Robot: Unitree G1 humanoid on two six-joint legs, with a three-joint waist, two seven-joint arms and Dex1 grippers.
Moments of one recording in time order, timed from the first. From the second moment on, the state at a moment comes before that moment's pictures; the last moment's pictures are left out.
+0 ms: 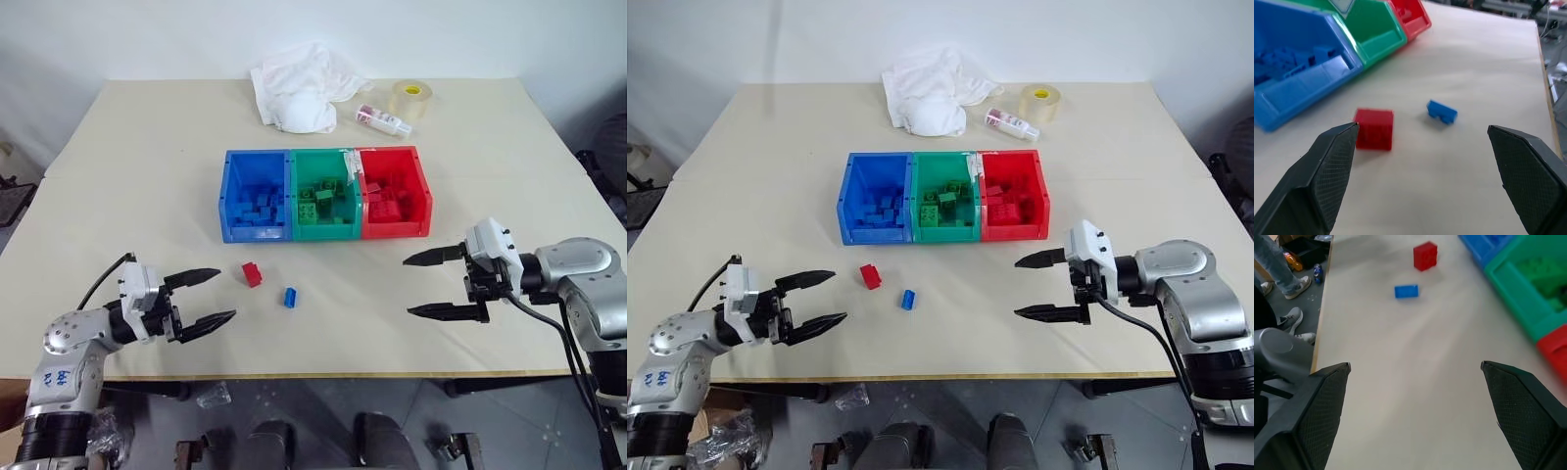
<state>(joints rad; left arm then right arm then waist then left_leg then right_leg) 0.01 0.69 0.28 -0.04 -0.53 0.08 -1.14 -0.45 -0.83 -0.02 -0.05 0.44 0.37 1.44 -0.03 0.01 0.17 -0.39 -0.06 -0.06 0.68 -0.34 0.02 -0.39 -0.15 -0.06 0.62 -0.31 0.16</state>
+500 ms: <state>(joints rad) 0.24 0.64 0.28 -0.44 -0.52 0.24 -0.88 -0.48 -0.83 0.00 0.01 0.45 0.37 1.46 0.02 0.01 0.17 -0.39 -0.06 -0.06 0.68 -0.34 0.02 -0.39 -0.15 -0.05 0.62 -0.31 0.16</state>
